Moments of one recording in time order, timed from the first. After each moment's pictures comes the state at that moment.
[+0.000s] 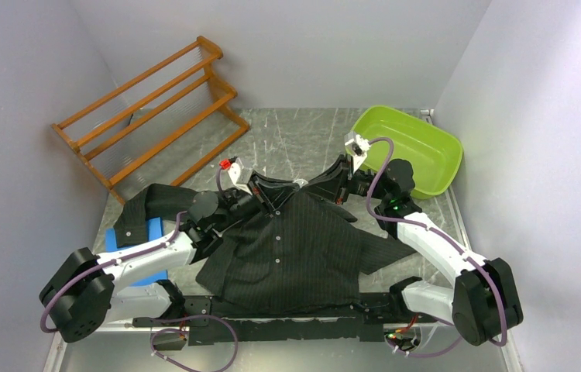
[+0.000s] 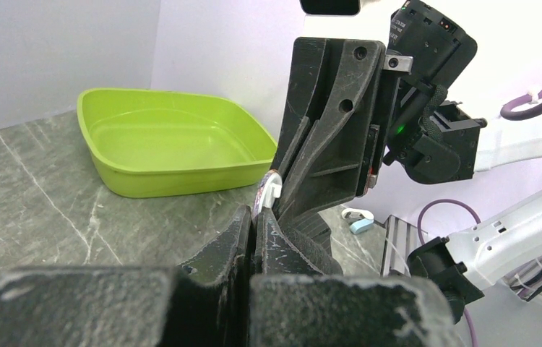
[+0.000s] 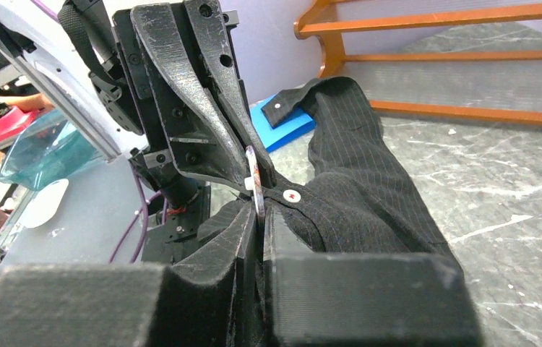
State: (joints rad) left arm -0.81 1.16 0.54 0.93 0.25 -0.41; right arm 0.39 1.15 0.64 0.72 -1.03 0.51
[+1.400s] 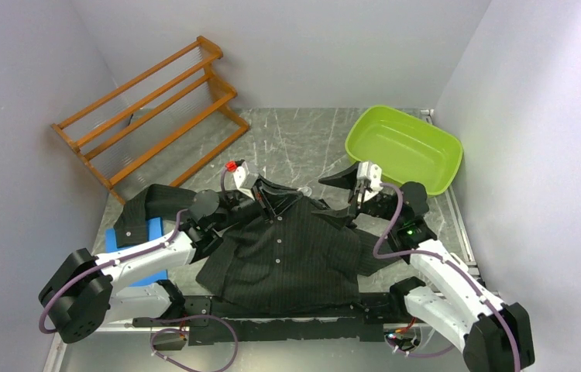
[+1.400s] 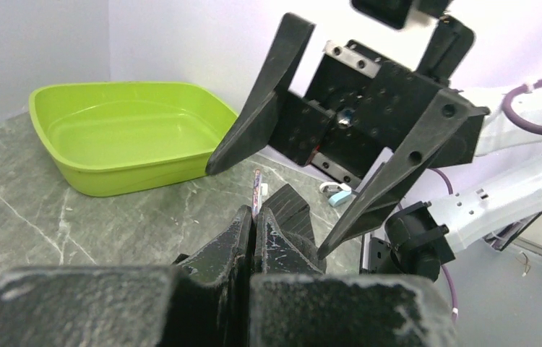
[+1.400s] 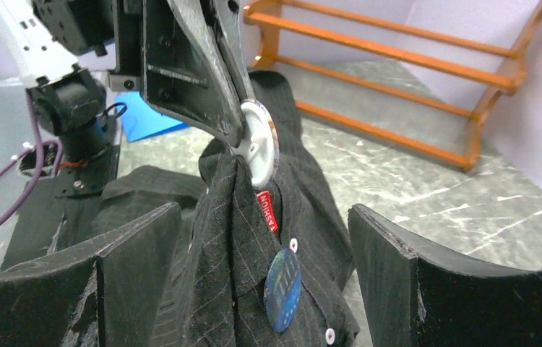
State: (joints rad) left arm -0.81 1.15 0.56 0.89 0.36 -0.38; right arm 0.37 0.85 0.49 0.58 -0.94 0.08
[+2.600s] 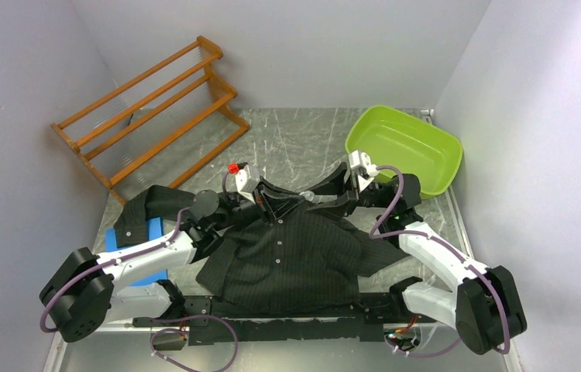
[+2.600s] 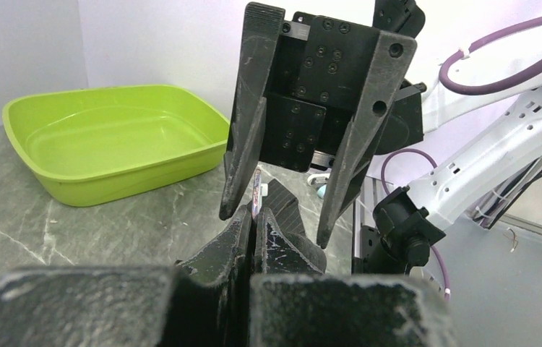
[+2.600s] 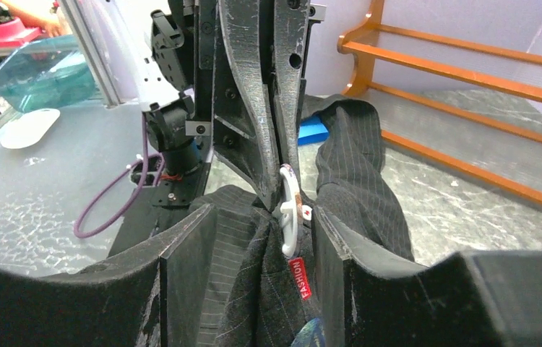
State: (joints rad) left arm -0.81 1.16 0.56 0.92 0.45 -0.36; right arm 0.39 1.10 0.54 0.94 -1.18 0.41
